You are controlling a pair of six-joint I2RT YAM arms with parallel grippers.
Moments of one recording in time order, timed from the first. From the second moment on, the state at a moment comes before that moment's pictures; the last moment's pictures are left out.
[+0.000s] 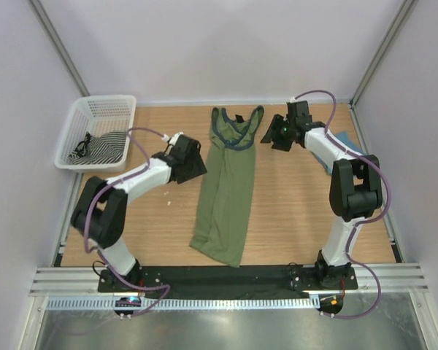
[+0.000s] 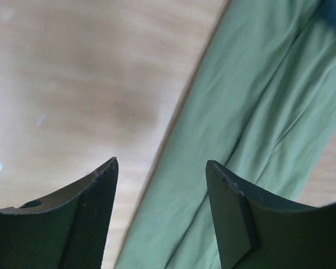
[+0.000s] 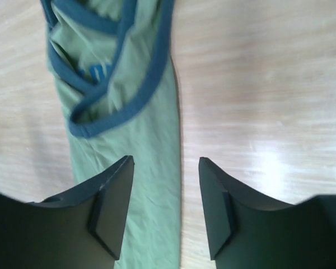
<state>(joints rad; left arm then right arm) -0.54 1.64 1.07 -0.37 -0.20 -0.83 0.18 1.90 1.45 -0.38 -0.20 0.55</state>
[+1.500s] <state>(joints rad) -0.39 2.28 1.67 -0.19 0.12 -0.78 0.18 2.27 1.62 -0.24 -0.46 0.65</state>
